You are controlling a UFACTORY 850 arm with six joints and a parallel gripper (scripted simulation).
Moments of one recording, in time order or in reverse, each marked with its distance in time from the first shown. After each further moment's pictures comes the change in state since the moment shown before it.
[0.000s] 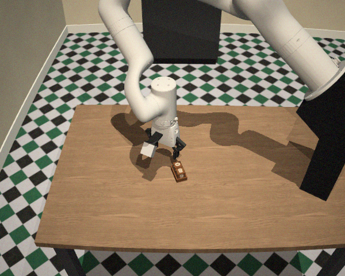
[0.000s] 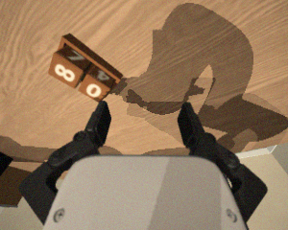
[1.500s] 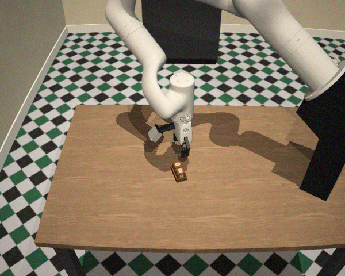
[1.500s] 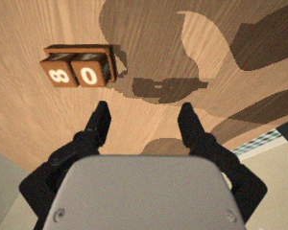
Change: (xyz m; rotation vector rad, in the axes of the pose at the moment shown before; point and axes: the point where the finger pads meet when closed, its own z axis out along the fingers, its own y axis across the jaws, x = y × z) arm -0.051 -0.039 0.001 -0.002 0.000 0.732
